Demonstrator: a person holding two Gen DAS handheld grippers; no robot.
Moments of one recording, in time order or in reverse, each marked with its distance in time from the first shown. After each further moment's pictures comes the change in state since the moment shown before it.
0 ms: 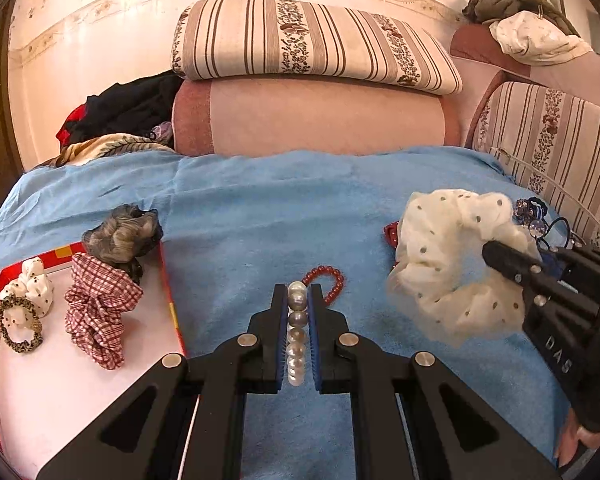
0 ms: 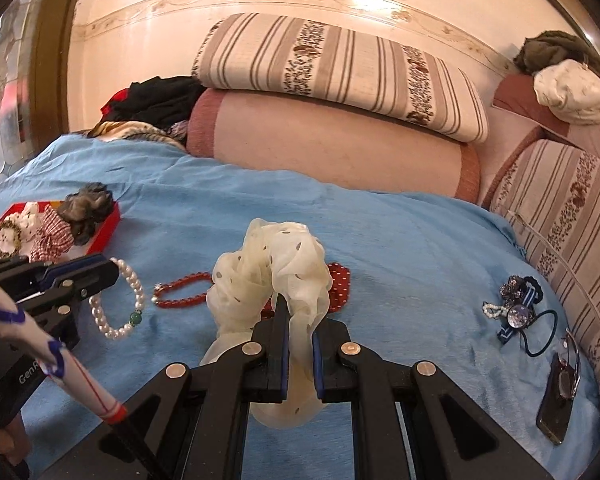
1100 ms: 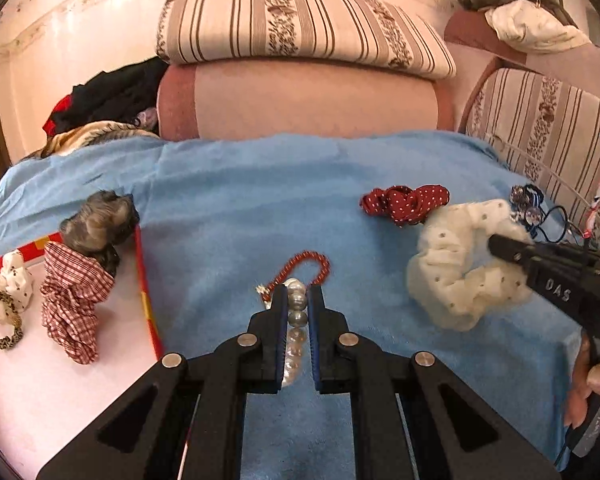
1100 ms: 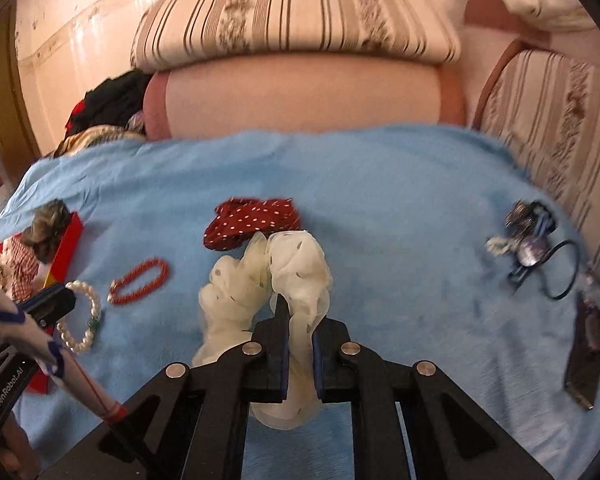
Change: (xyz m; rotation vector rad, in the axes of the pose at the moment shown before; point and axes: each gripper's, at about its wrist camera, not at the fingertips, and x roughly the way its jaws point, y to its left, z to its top) left arm 0.017 -0.007 -0.003 0.005 0.043 -0.036; right arm 0.035 -0.069 -0.014 0.210 0.143 0.021
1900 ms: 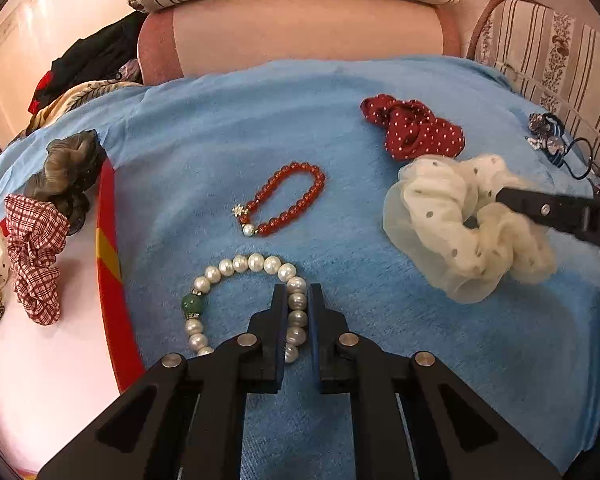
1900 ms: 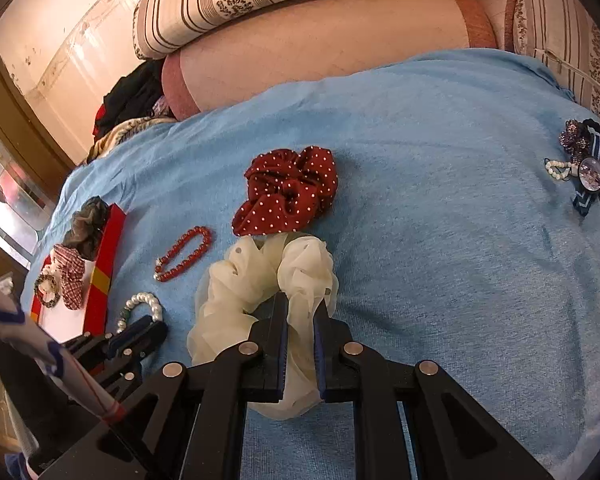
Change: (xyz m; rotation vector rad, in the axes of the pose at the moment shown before) left arm 0.044 -0.017 -0.031 0.063 0.229 0.039; right arm 0.029 -0.005 -0.014 0.152 0.201 0.256
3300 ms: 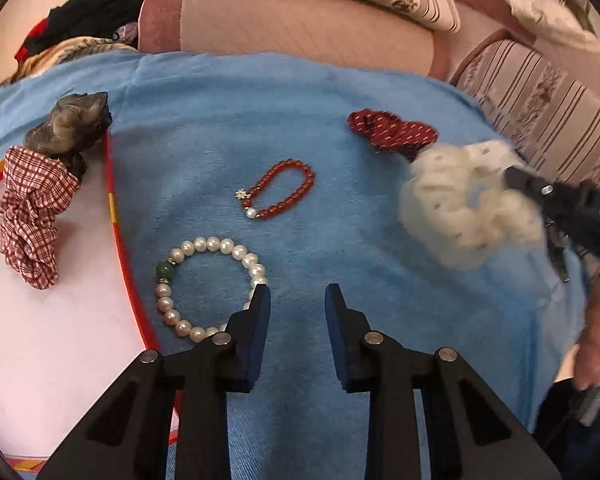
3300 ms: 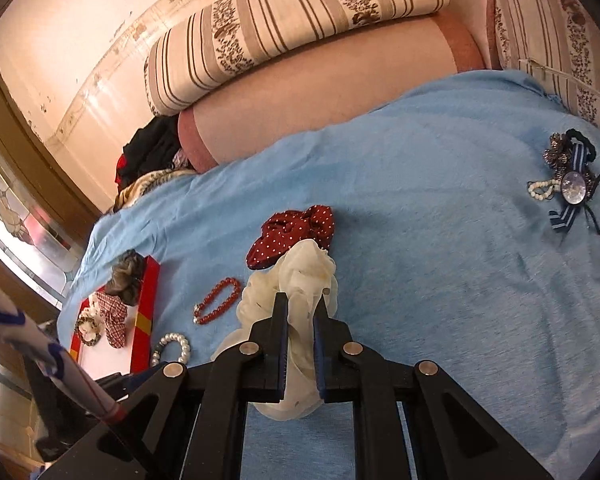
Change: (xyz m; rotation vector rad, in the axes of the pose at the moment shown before) left arm -0.027 0.028 -0.006 -0.123 0.057 -0.186; right arm -0.051 -0.016 0.014 0.081 -0.138 0.100
